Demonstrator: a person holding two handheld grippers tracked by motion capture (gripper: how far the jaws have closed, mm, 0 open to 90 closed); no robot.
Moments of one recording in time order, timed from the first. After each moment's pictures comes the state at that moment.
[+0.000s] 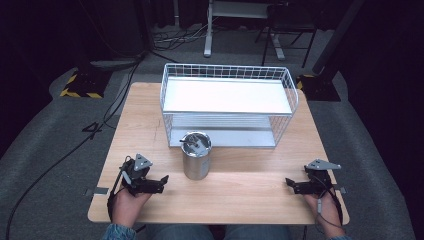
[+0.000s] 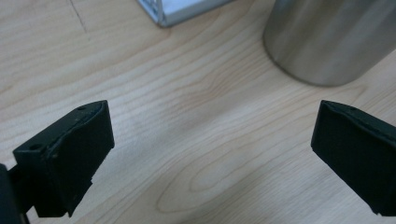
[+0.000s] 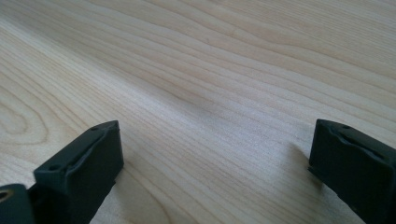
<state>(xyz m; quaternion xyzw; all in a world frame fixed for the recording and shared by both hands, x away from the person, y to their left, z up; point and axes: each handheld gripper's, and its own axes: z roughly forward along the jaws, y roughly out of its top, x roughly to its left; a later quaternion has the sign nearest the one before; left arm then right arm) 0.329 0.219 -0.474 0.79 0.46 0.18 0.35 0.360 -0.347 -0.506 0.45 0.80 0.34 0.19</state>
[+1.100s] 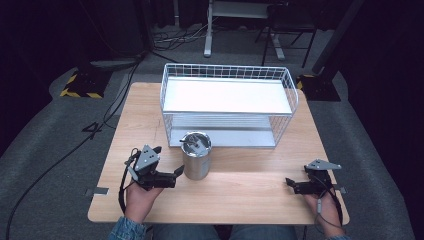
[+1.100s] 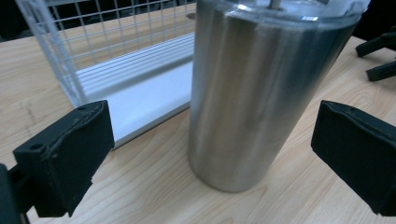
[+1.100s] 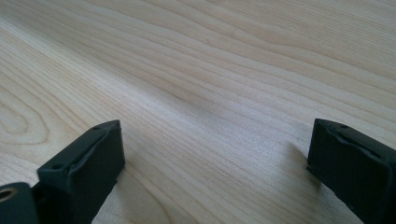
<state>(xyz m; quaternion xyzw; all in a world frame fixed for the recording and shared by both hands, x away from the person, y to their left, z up) 0.327 0.183 -0.429 0.76 0.38 0.20 0.49 0.360 -0.347 -0.506 0.45 0.80 0.34 0.19</state>
